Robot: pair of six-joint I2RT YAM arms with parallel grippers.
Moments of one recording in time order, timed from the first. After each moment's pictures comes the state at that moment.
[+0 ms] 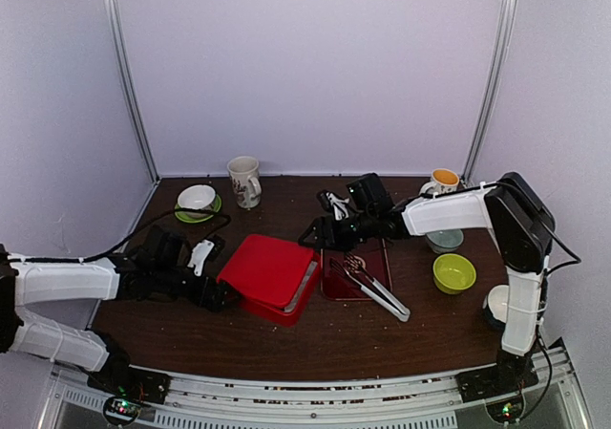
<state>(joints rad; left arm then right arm) -0.59 1.18 0.47 -0.09 0.31 -0.19 0.69 1.99 1.30 0.02 -0.52 0.55</state>
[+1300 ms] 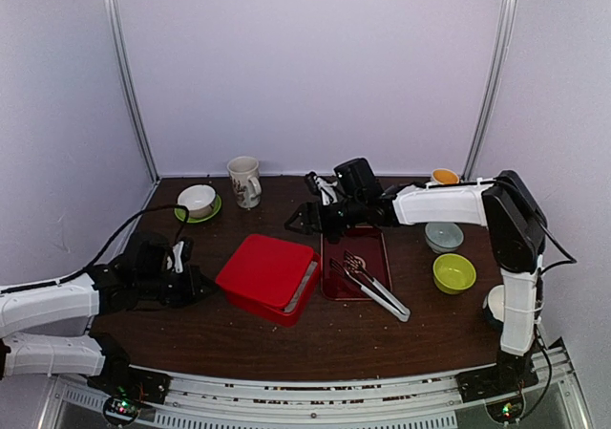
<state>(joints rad) -0.59 0.95 0.39 -0.13 0.25 -0.82 0.72 2.03 1.47 -0.04 -0.46 0.48</state>
